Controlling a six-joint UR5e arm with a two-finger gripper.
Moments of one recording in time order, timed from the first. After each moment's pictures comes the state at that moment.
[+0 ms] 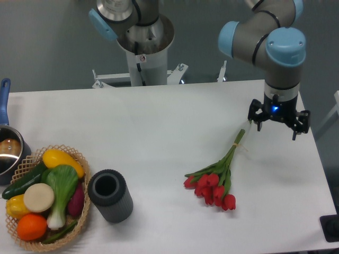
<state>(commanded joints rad) 2.84 -1.90 -1.63 -0.91 1.58 1.31</state>
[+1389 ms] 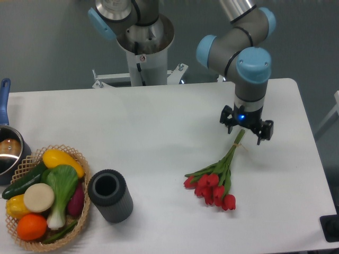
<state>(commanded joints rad) 2.68 -1.95 -1.83 -0.77 1.57 1.25</state>
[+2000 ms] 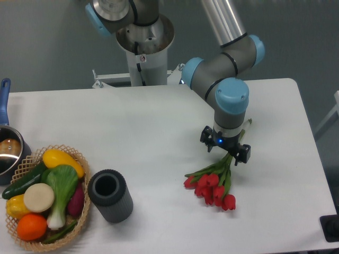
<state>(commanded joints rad) 2.62 -2.05 -1.79 -0.77 1.57 1.20</state>
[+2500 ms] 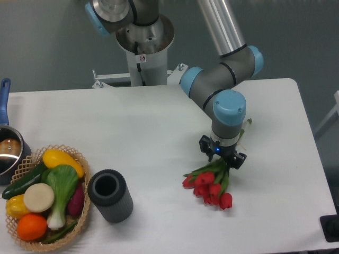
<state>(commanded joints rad) 2.61 -2.06 -1.75 -0.77 1.58 1.09</state>
